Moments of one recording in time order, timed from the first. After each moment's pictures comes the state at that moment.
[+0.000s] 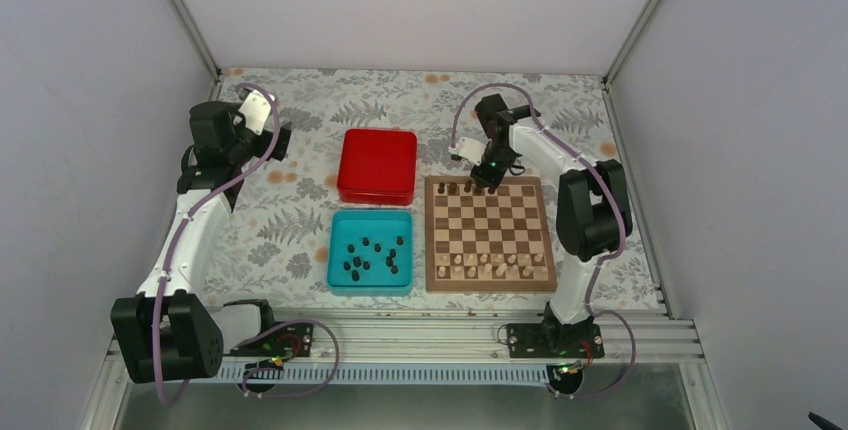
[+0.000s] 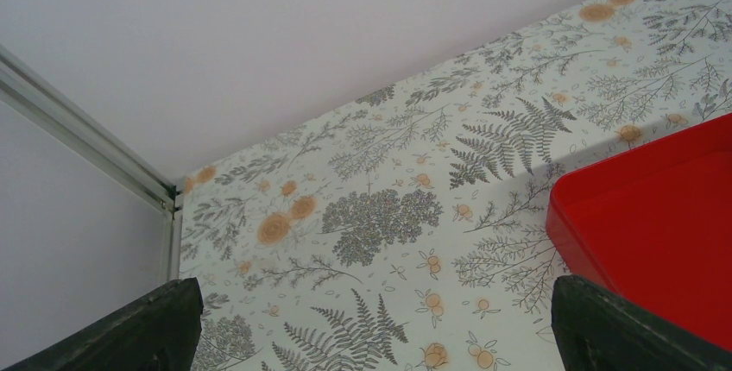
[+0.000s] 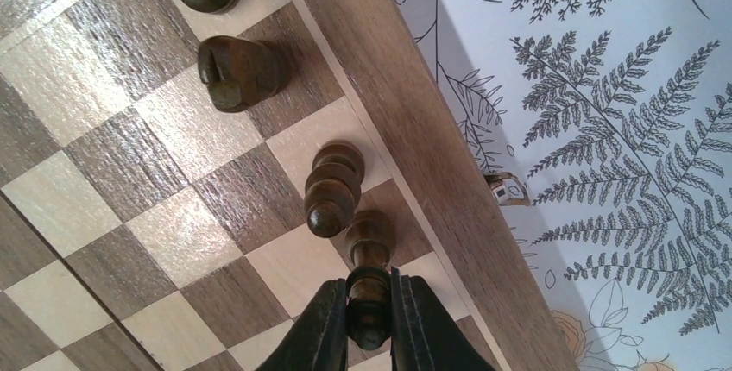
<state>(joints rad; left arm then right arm) 0.08 1.16 0.91 -0.17 0.21 0.39 0.35 1.89 1.46 -1.02 -0.11 -0.72</state>
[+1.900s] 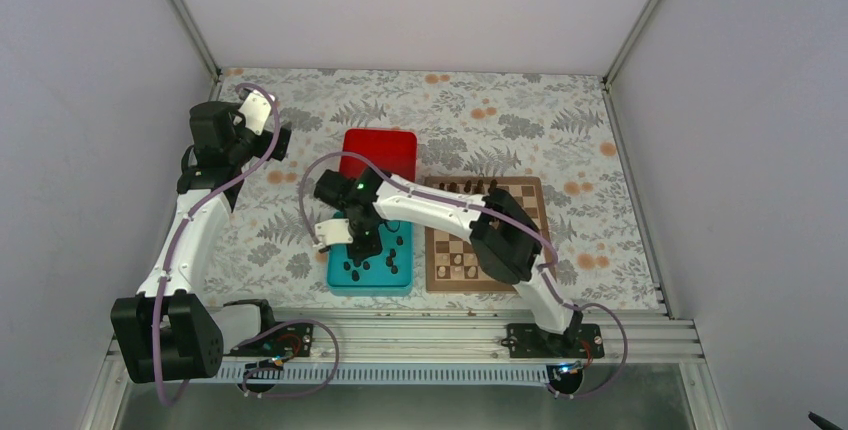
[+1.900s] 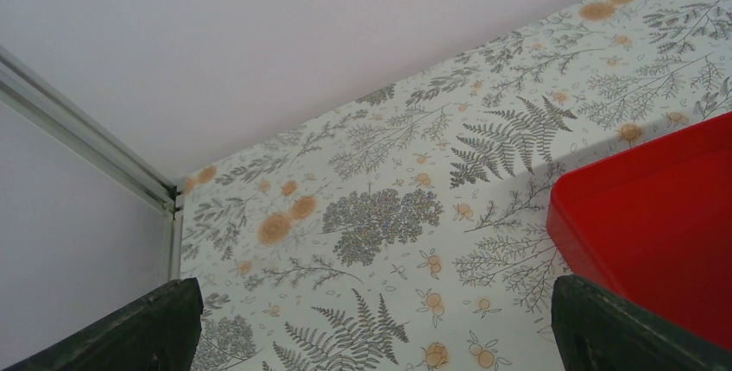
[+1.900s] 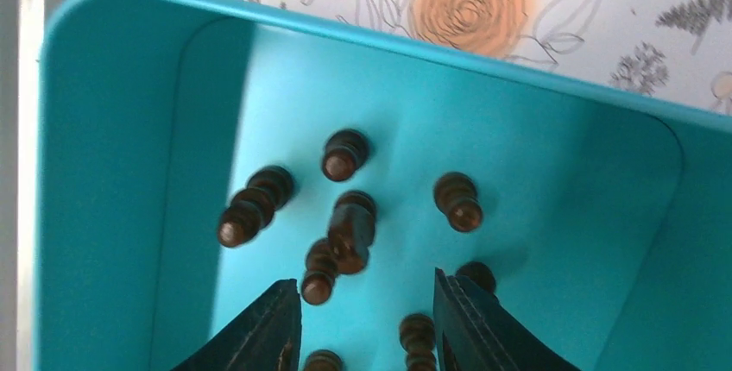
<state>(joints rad) 0.08 1.16 0.91 -0.17 0.21 0.39 1.11 2.18 1.85 -1.08 -0.17 -0.68</state>
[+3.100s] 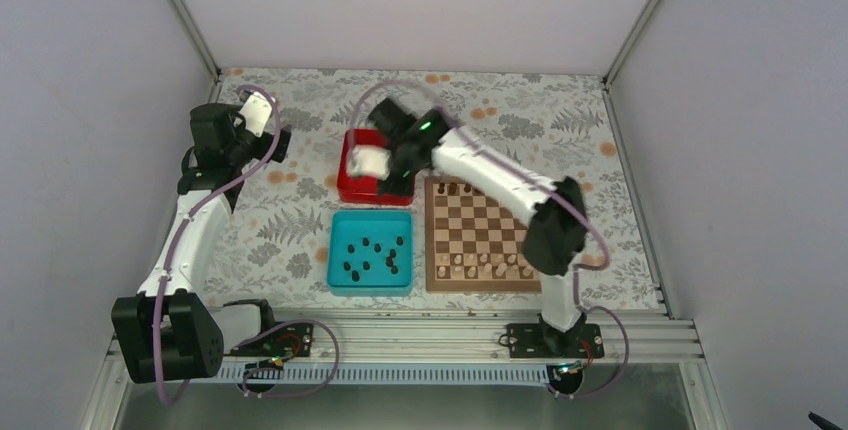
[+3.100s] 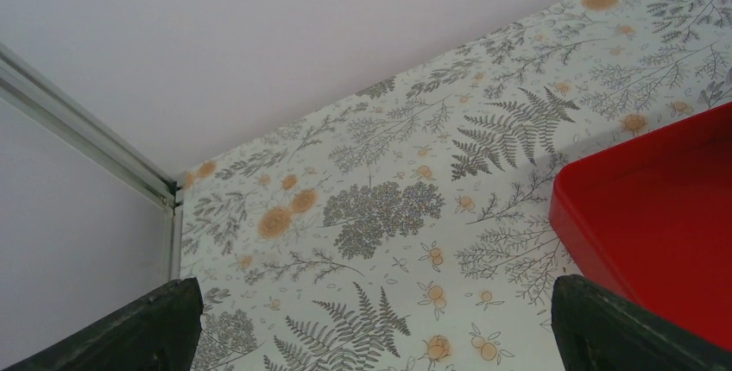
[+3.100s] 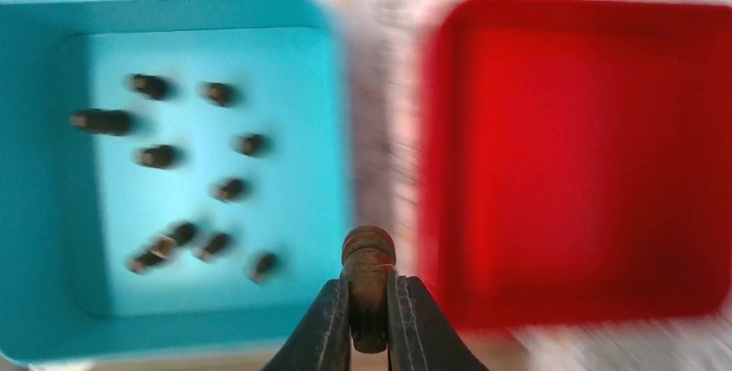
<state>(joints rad) 0.09 1.16 0.90 -0.17 0.21 0.40 0.91 2.01 1.87 -1.10 -0.20 -0.67</state>
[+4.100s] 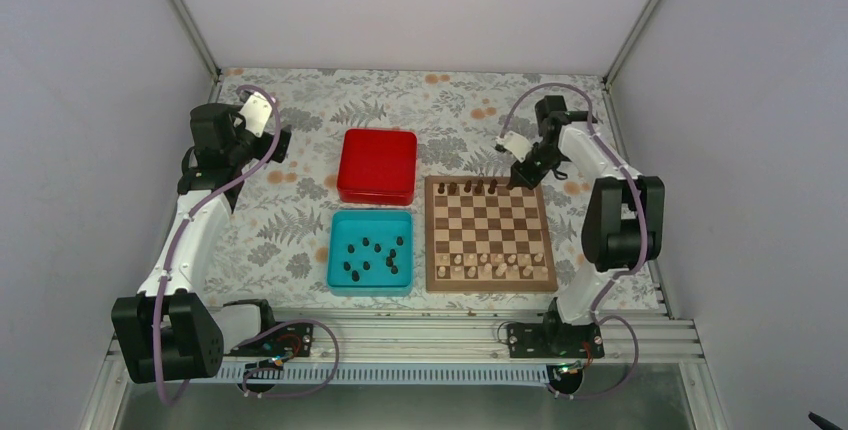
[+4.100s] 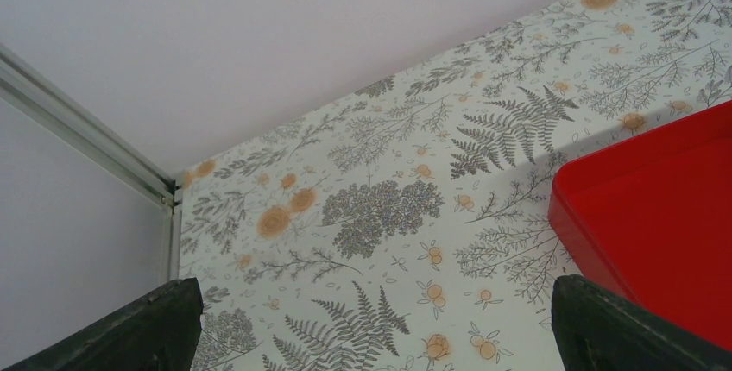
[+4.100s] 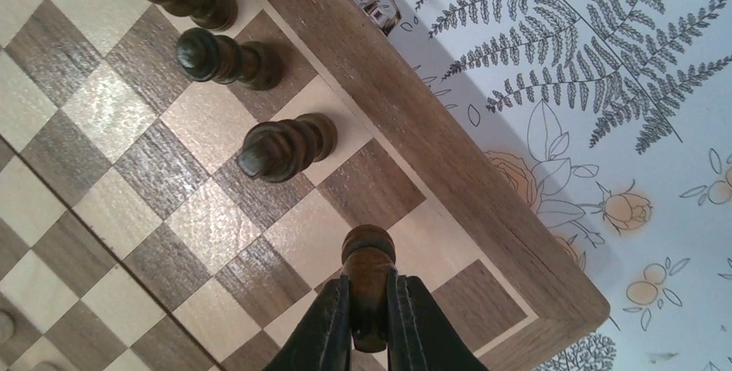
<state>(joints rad) 0.09 1.16 0.90 -0.17 0.21 0.40 0.07 1.76 1.34 -1.01 -0.26 -0.77</state>
